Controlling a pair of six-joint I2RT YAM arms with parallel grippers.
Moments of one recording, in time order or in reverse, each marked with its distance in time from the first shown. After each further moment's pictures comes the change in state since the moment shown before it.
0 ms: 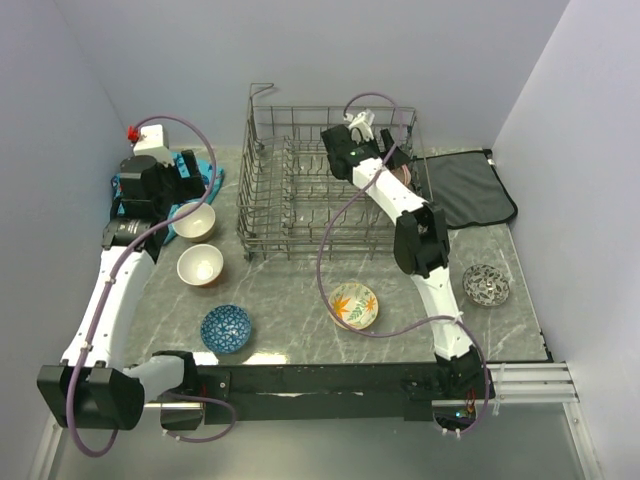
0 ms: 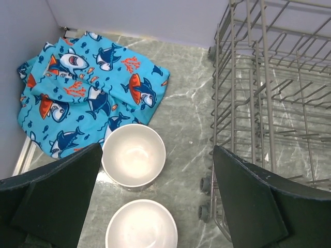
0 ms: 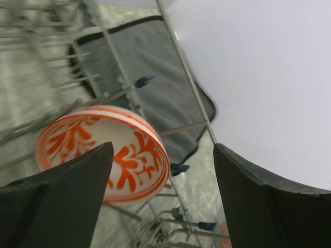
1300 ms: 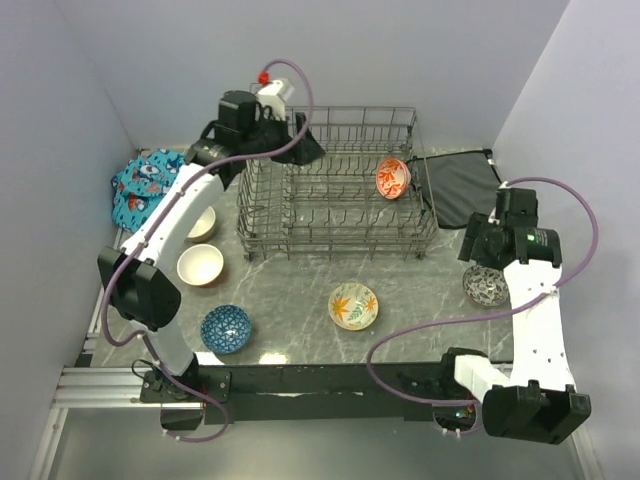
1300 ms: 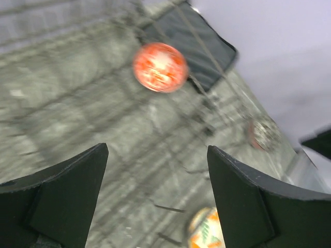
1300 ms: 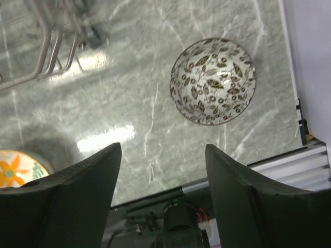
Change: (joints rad) left arm -0.359 0.612 0.697 -0.125 0.562 -0.153; right arm -0.619 -1.403 -1.069 -0.478 -1.180 0.156
